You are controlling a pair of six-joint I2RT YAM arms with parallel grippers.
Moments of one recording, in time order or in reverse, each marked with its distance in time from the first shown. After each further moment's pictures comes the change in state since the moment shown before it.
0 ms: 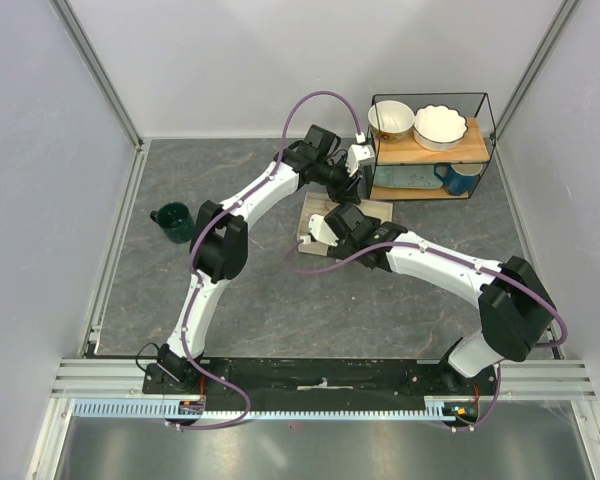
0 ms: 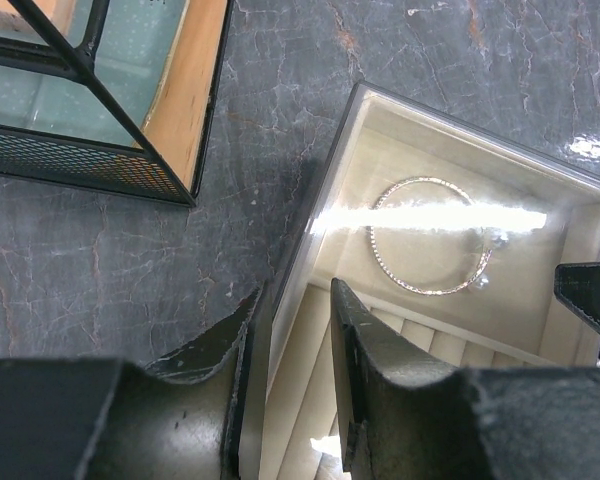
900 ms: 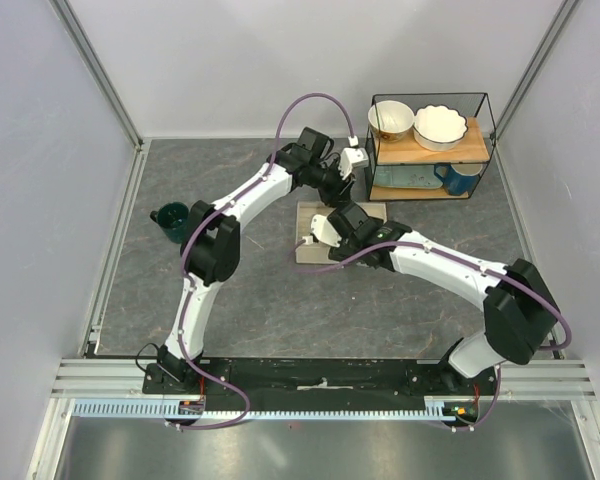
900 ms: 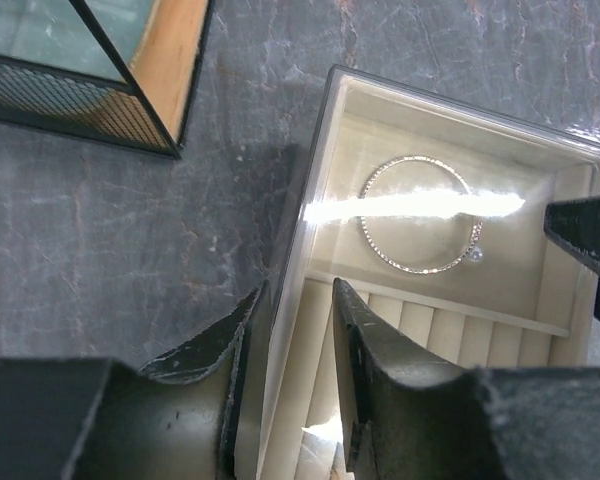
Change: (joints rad) left arm 0.014 -0.084 -0.121 0.010 -0.018 0.000; right arm -0.006 -0.014 0.001 -0.033 -0.036 0.012
